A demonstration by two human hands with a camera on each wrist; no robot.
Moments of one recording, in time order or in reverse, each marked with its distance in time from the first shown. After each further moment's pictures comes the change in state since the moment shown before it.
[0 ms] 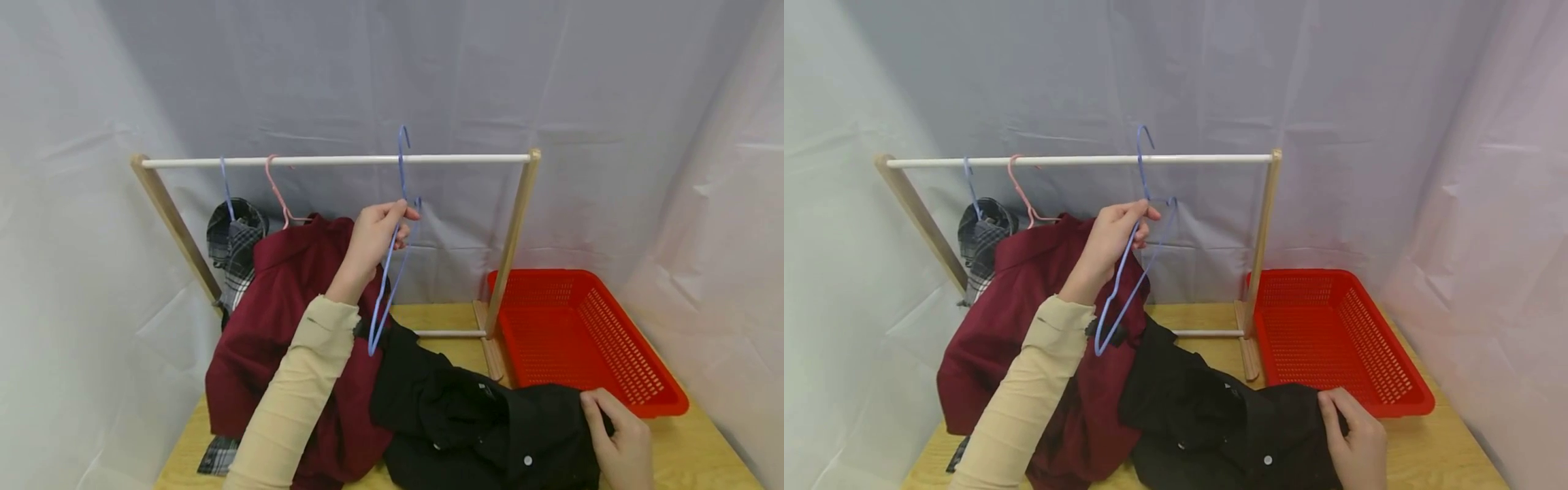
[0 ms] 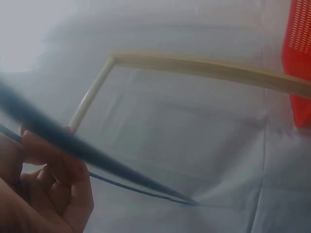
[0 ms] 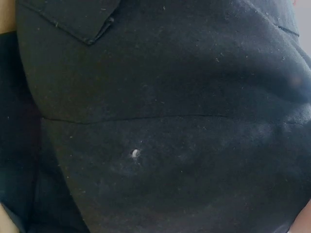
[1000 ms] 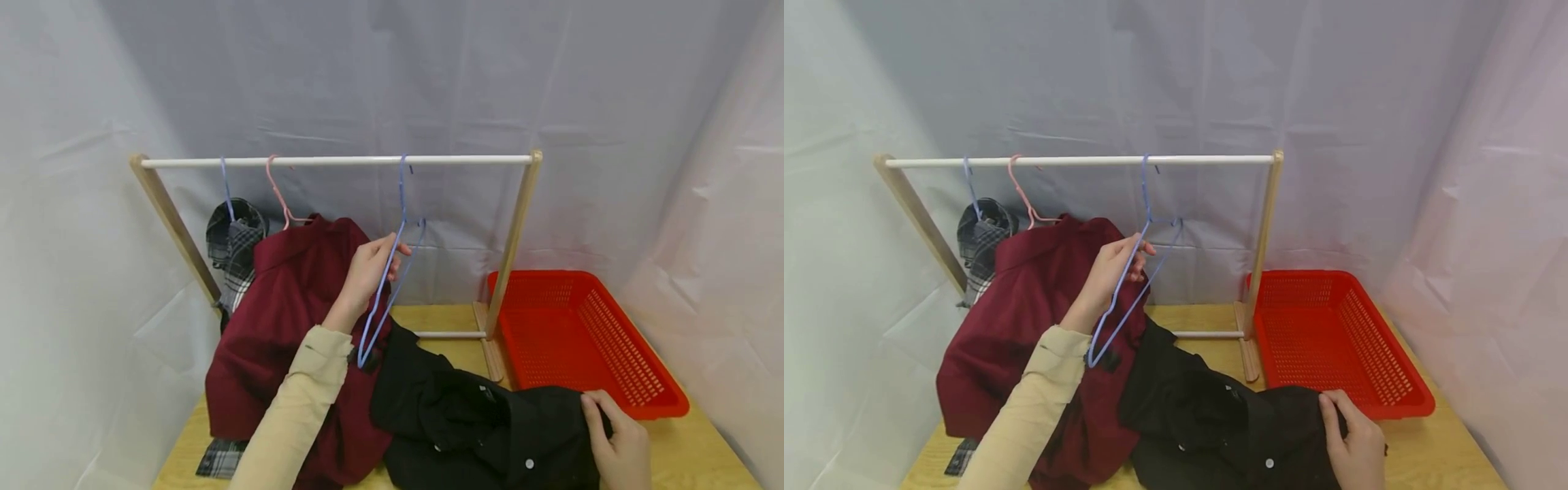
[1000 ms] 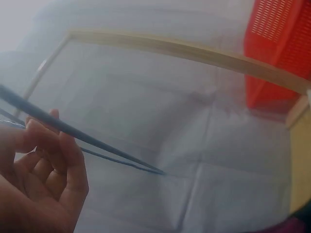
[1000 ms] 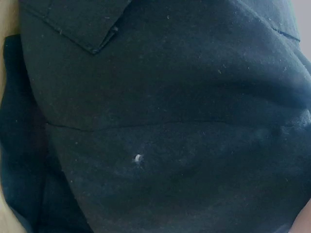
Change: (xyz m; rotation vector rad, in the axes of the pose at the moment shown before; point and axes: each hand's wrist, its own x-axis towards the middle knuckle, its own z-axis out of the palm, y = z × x) left_hand -0.016 -0.063 -0.009 -0.025 0.013 -0.074; right_hand -0.003 -0.002 0.005 -0.074 0.030 0.061
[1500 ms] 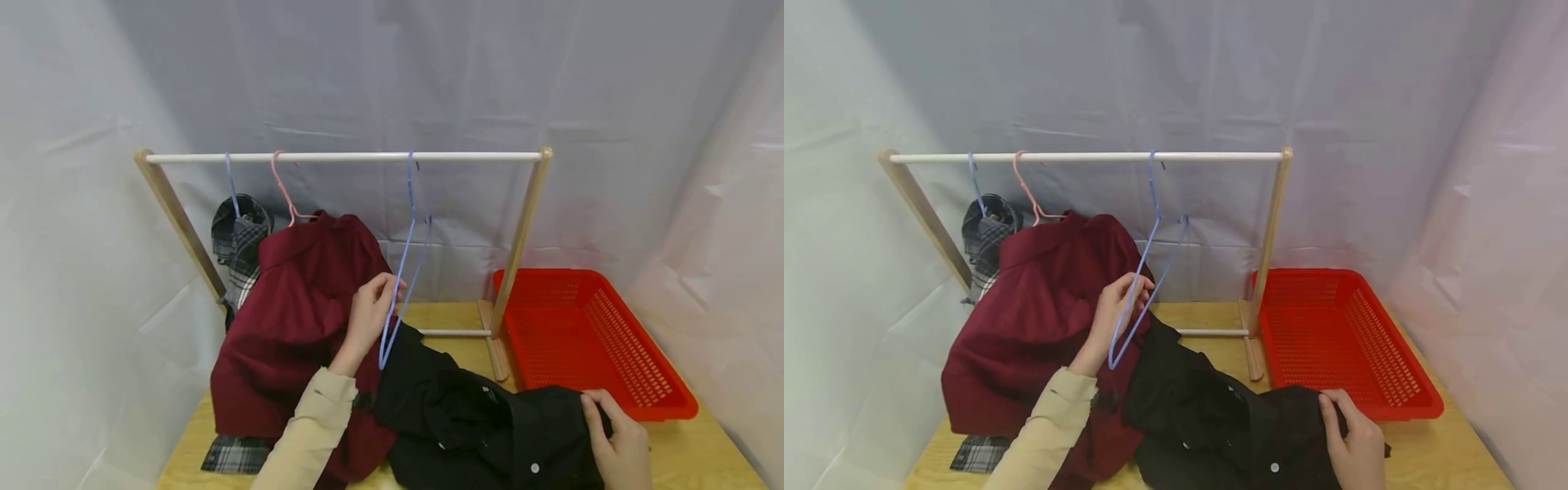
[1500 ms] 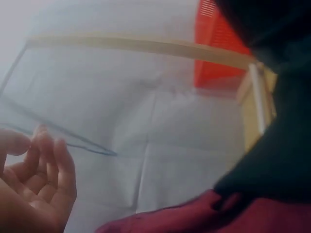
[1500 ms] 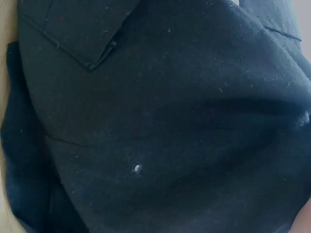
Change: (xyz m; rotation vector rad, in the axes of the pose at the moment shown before) left_hand -0.042 -0.056 0.002 0.184 0.152 0.092; right_hand -0.003 0.001 0.008 0.005 -0.029 0.010
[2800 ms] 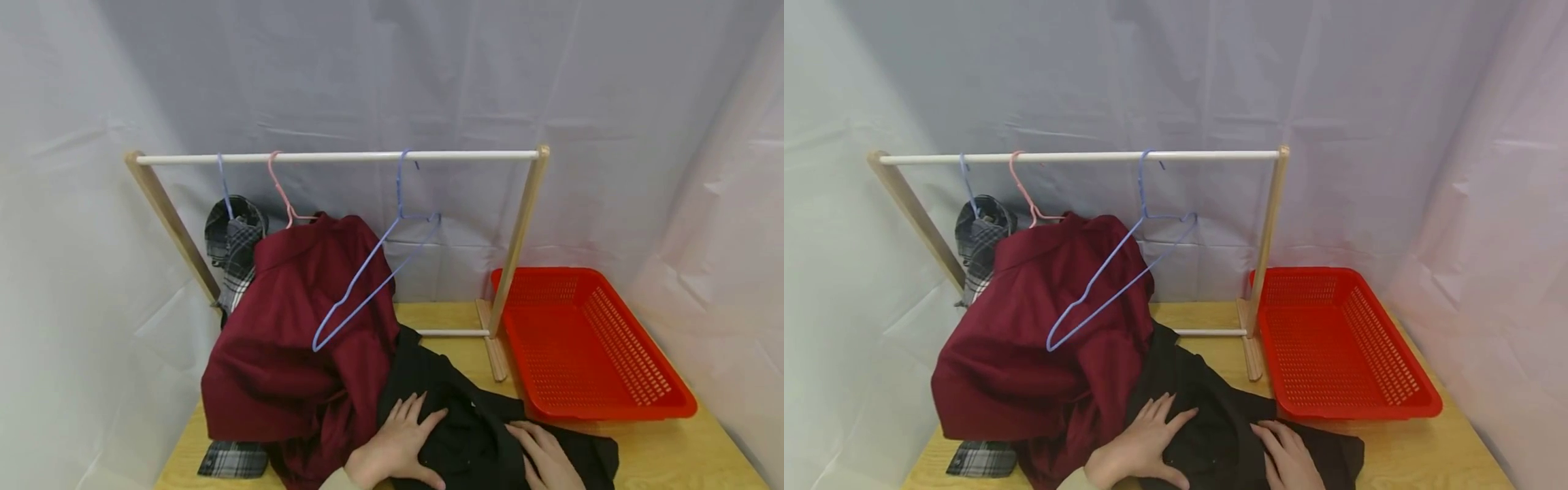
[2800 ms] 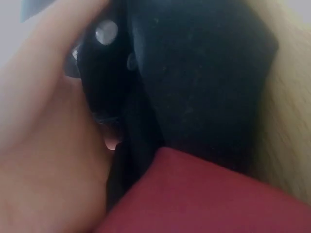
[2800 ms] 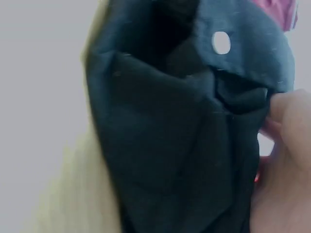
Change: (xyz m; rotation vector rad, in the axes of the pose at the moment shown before) left_hand -0.144 -0.067 0.033 0.856 -0.917 0.080; right_hand -0.055 0.005 0.044 -0.153 -0.747 -0.029
